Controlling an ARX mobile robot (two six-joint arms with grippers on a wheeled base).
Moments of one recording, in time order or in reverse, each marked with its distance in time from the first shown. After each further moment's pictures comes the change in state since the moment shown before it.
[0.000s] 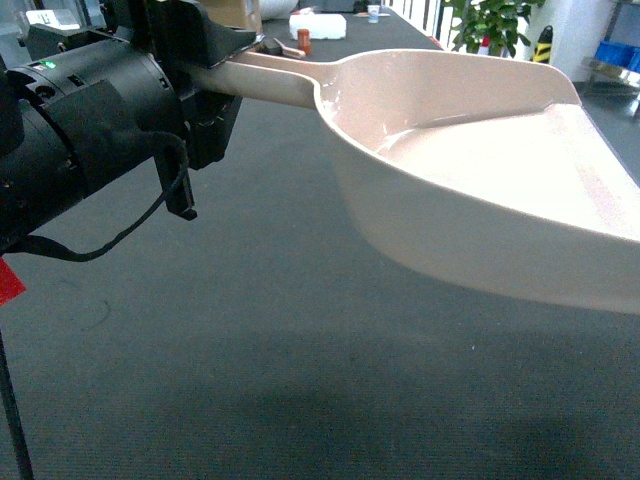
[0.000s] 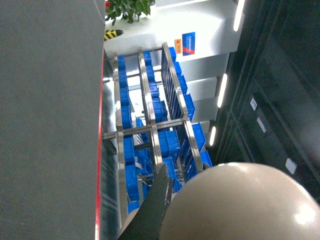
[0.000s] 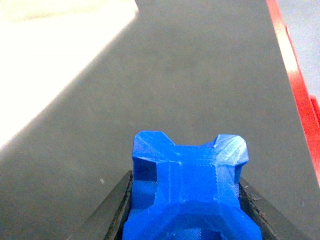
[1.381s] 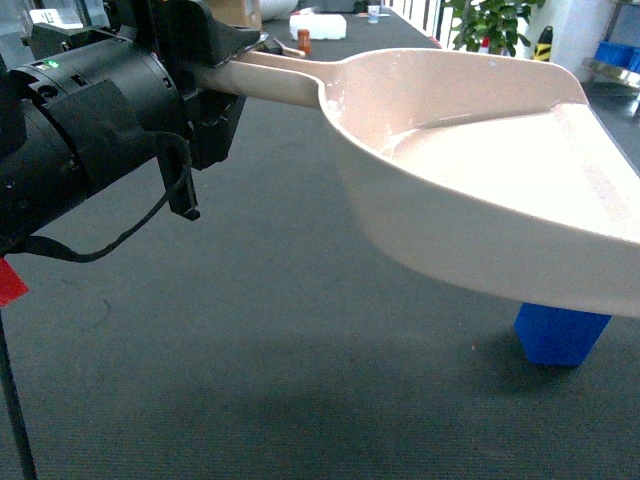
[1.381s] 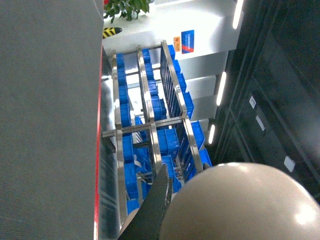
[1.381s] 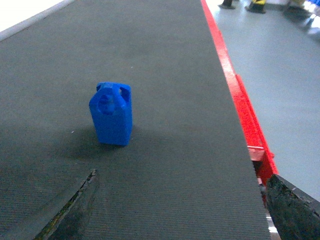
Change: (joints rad) left arm -0.004 0.000 0.000 0.001 0.003 0.000; right arm -0.030 -0.810 -0.348 -0.389 0.182 -0.050
